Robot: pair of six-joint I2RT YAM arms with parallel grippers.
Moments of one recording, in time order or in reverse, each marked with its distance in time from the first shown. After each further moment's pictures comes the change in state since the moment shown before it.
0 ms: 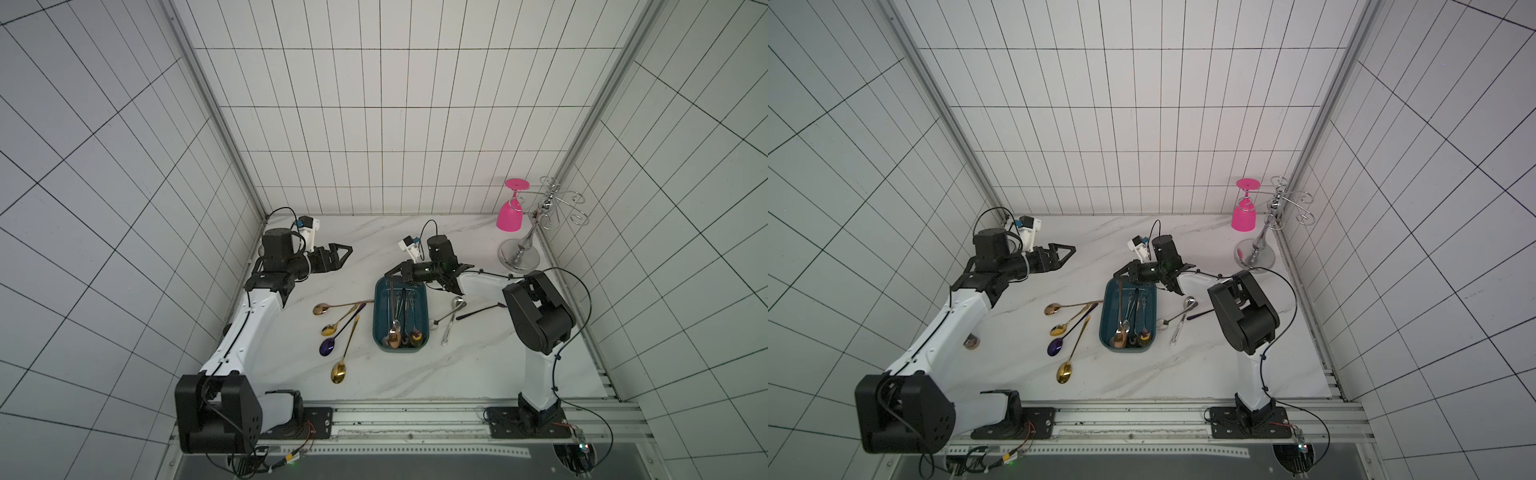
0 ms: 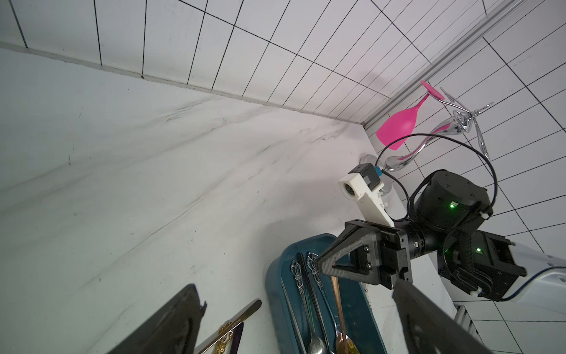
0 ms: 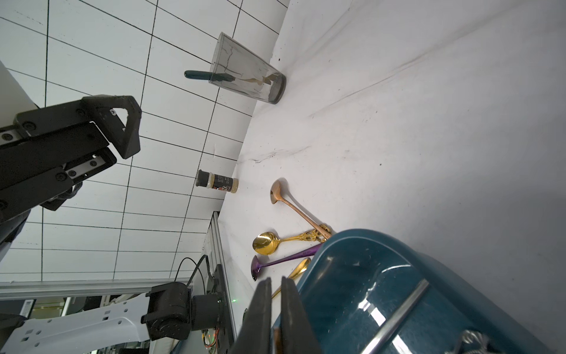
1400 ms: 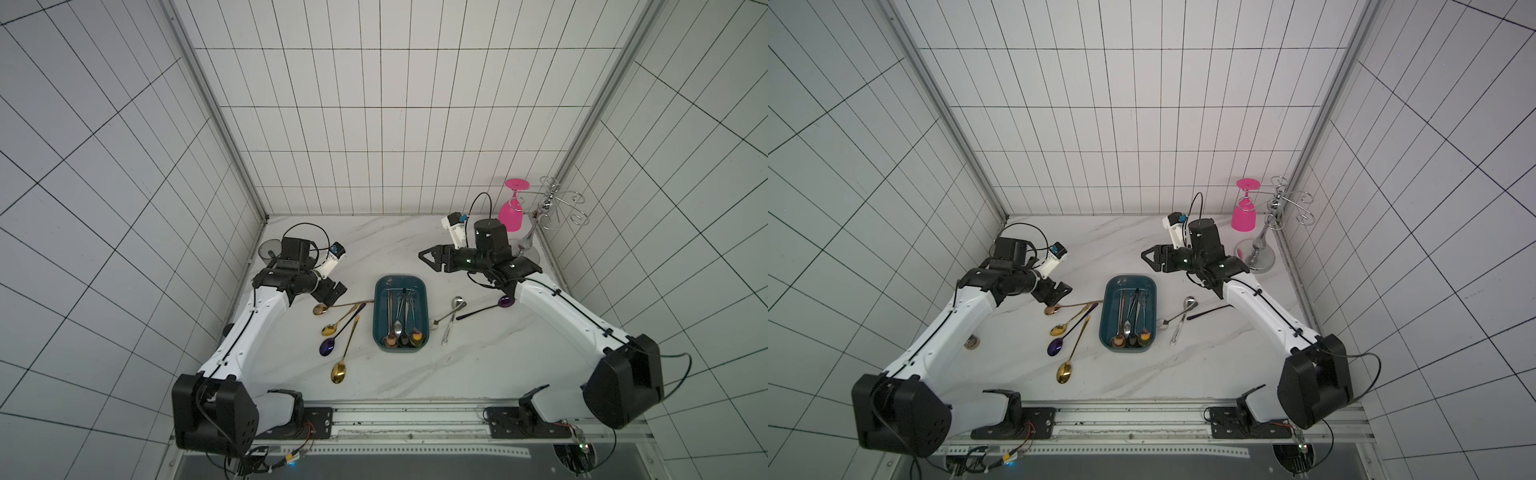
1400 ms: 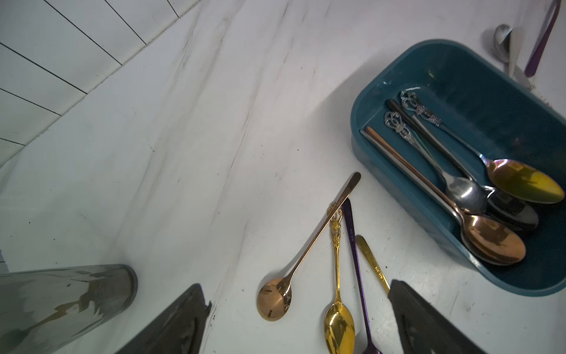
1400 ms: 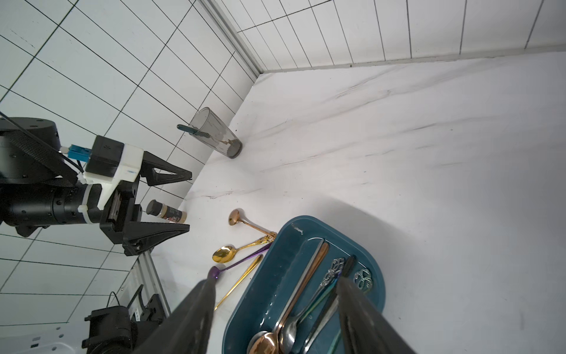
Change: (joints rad) left arm -0.131 0.000 0.045 -0.477 -0.398 0.897; right arm -0.117 -0.584 -0.035 -0.563 0.369 -0.348
